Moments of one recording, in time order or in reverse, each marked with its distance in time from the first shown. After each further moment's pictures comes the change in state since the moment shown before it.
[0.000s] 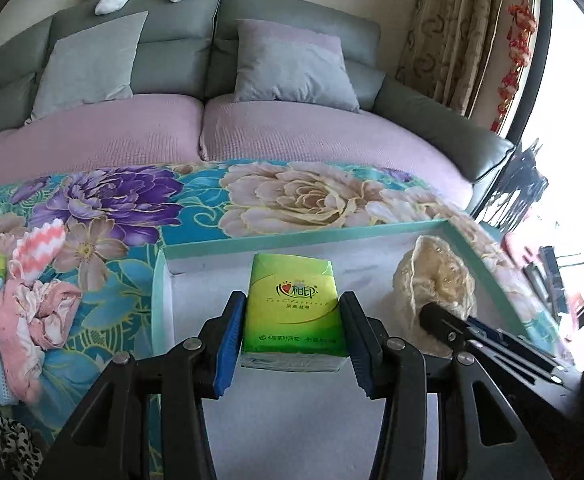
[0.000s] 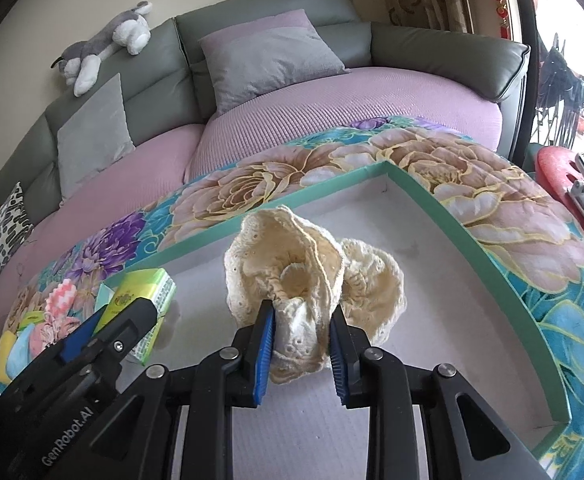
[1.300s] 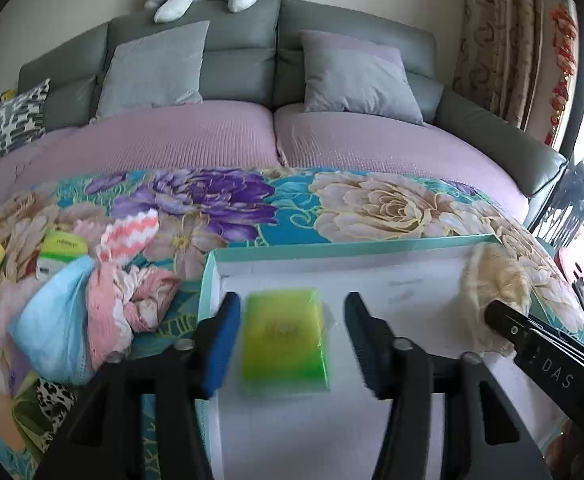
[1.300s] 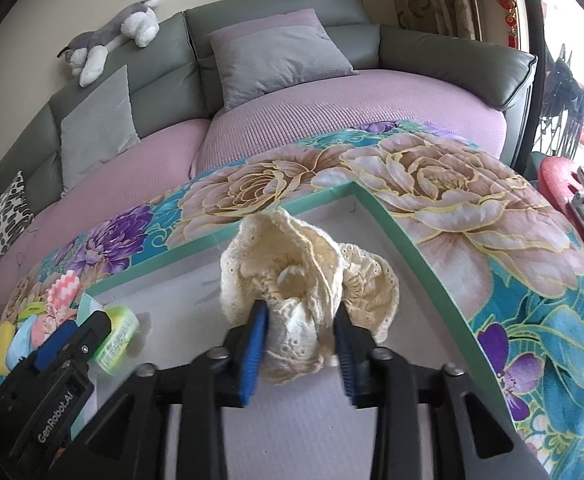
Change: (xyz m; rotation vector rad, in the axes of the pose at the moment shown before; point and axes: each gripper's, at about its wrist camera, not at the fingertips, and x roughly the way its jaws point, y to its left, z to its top) left arm -0.025 0.032 -0.007 -0.052 -0.049 0.218; right arm -0.005 0.012 0.001 -0.033 0.004 -0.012
